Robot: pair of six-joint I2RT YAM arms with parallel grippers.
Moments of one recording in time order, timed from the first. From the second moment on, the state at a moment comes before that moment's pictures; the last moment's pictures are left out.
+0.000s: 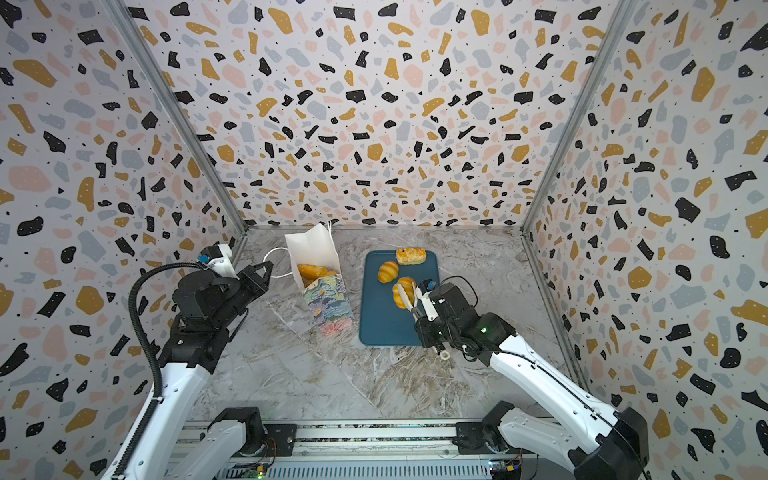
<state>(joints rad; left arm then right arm) 0.00 0.83 0.81 -0.19 0.29 -0.69 0.70 1.03 0.93 -0.73 -0.08 0.28</state>
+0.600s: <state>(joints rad) 0.00 0.83 0.81 -0.19 0.29 -0.69 0.70 1.12 1.13 -0.73 -0.05 0.22</state>
